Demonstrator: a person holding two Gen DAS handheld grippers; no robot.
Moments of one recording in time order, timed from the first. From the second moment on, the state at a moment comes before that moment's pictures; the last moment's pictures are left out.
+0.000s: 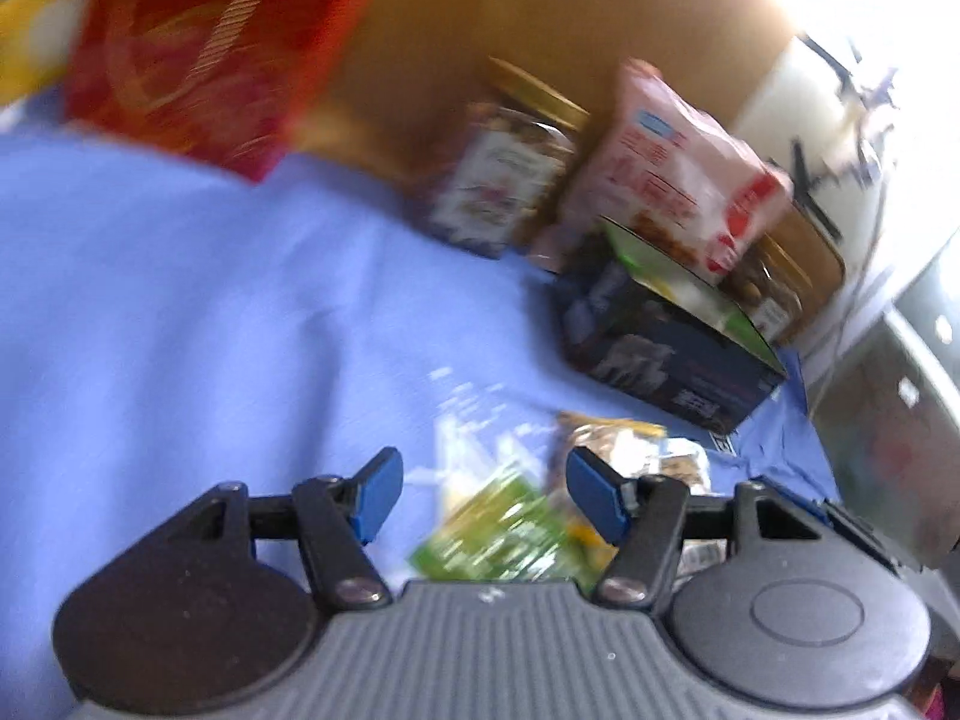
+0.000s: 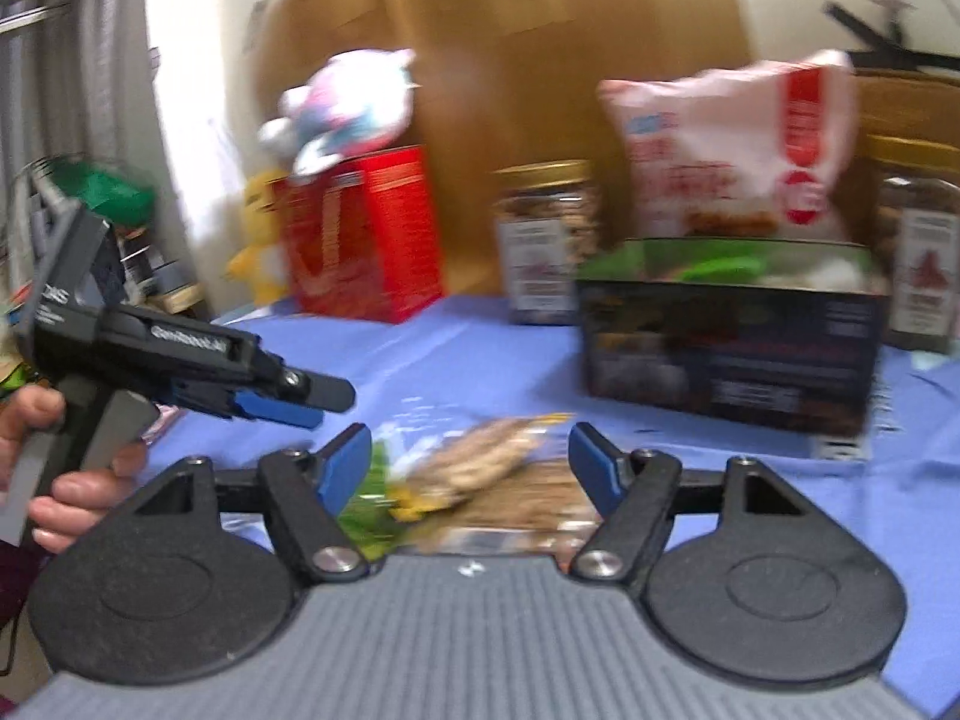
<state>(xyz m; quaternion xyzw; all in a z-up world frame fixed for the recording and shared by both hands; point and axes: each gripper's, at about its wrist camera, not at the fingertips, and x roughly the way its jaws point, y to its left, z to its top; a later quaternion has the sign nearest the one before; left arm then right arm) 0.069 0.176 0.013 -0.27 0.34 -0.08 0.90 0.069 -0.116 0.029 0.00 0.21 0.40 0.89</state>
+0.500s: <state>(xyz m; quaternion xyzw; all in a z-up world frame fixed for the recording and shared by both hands) 0.011 0.203 -0.010 -0.32 0.33 -0.10 0.89 0.079 -0.045 -0.012 -0.11 0.29 0.41 0.86</state>
